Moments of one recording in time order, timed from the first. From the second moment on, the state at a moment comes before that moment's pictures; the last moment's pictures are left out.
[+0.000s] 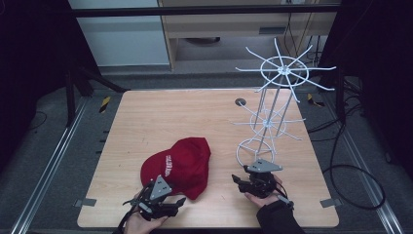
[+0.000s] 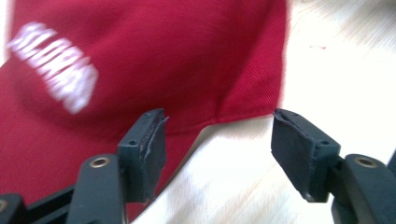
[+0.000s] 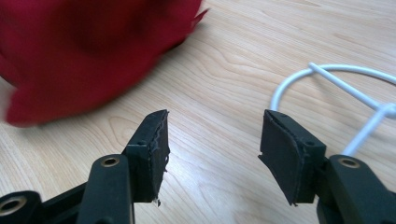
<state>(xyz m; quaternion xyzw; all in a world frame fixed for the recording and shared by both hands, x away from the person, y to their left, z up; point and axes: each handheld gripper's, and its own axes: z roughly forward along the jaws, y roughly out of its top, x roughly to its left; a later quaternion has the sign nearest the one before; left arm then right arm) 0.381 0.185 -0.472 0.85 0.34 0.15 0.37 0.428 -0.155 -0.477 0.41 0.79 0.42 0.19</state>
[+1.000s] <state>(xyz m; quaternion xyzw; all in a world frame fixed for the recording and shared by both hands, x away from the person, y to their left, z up) 0.441 0.113 -0.430 0.81 0.35 0.19 0.43 0.408 -0.229 -0.475 0.48 0.73 0.43 0.23</state>
